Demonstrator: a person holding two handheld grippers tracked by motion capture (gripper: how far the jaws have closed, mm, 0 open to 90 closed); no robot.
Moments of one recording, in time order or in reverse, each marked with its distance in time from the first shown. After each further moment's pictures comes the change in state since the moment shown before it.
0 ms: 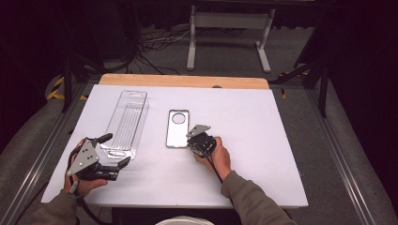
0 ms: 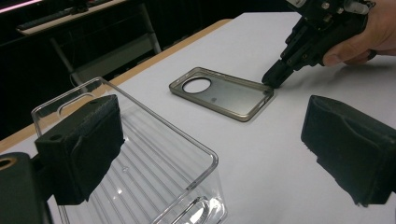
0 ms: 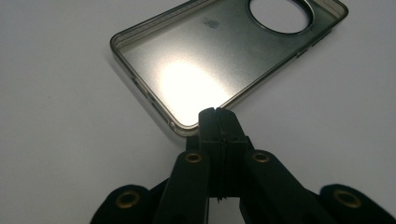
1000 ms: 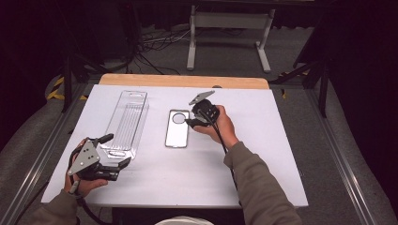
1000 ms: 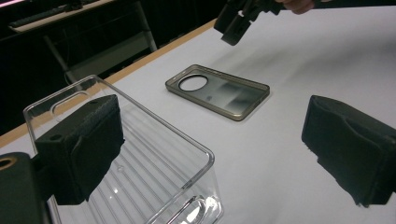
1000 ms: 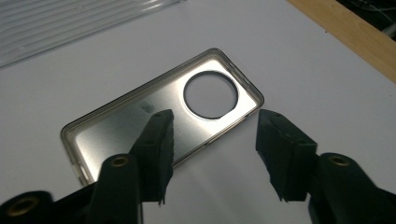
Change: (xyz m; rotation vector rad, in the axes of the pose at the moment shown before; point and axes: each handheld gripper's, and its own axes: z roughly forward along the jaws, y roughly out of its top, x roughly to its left) left arm 0.001 -0.001 0.002 0.010 -0.019 0.003; right arm -0.071 0.073 -0.009 0.022 0.058 -0.010
